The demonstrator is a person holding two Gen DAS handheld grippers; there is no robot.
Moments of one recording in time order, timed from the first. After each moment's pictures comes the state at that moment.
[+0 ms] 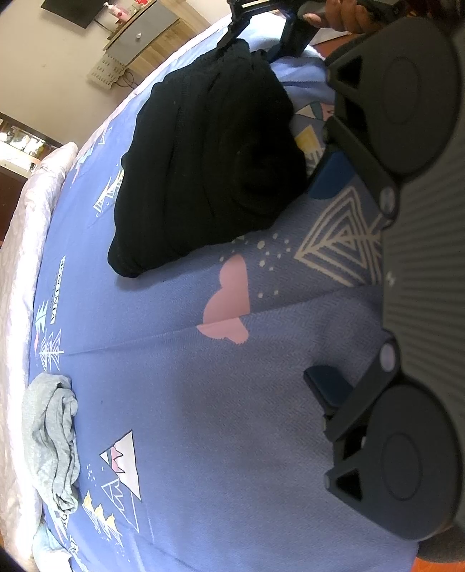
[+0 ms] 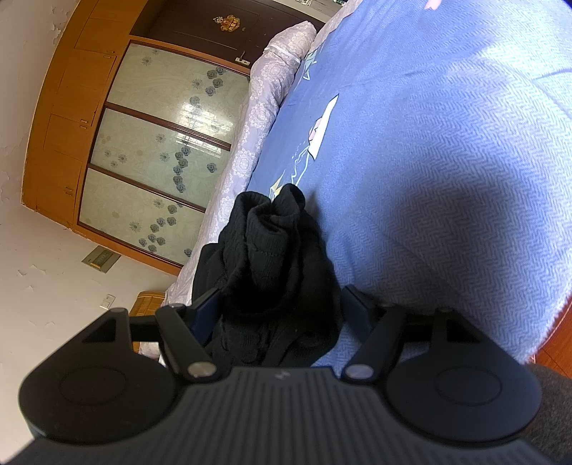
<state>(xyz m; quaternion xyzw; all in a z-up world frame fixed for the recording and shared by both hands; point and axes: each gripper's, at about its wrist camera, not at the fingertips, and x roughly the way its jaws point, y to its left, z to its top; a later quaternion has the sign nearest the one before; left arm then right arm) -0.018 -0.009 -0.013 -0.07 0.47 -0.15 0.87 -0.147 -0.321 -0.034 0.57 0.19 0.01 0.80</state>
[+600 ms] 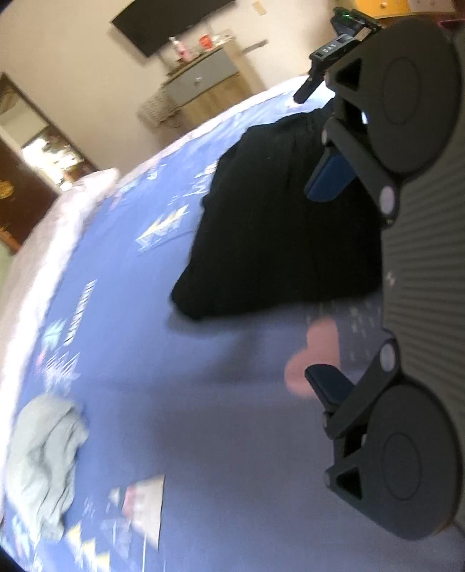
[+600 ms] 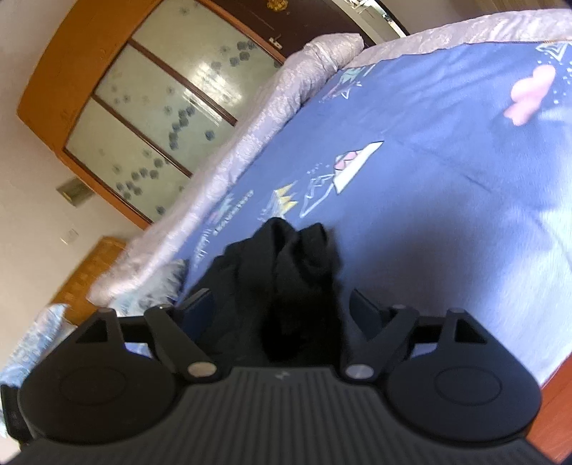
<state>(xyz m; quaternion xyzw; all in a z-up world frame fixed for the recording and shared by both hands) 0.048 -0.003 0.021 -0.20 0.47 -0.22 0.83 -0.118 -0.331 0.017 0.42 0.25 0.00 0.87</state>
